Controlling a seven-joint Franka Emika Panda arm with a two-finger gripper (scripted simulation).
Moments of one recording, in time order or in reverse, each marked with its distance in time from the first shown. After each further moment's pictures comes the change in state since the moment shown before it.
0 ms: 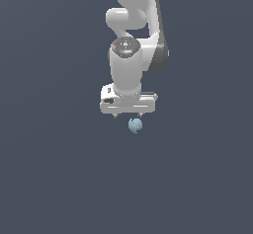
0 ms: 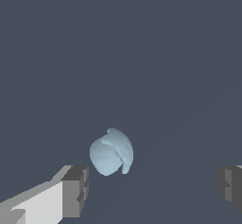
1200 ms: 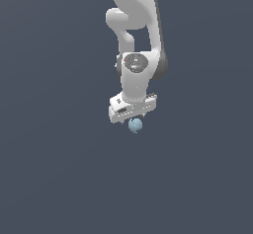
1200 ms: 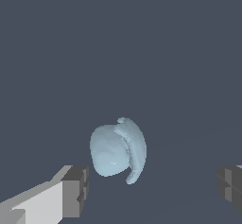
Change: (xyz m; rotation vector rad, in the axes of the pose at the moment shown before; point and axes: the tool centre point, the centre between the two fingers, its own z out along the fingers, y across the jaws) arm -0.019 -0.020 0.054 -0.023 -0.006 -0.364
